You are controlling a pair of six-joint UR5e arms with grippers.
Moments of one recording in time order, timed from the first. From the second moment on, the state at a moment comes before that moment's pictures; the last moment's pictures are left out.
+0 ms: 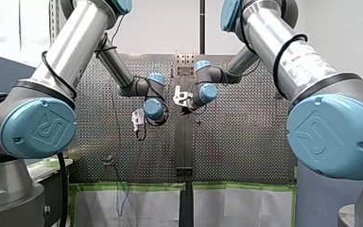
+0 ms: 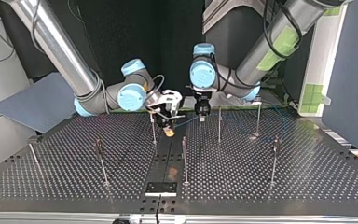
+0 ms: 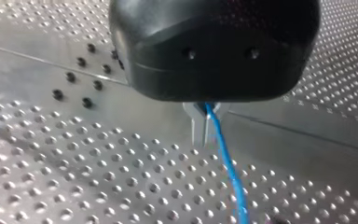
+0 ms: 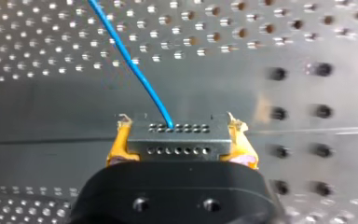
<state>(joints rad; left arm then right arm) -0.38 -2.06 -1.70 -2.70 -1.93 -1.80 2.23 -0.85 1.13 -0.03 1.44 1.76</state>
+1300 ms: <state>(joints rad) -0.43 -1.73 -1.70 -2.84 -1.96 -1.77 2.18 -1.18 1.28 0.09 1.40 1.77</state>
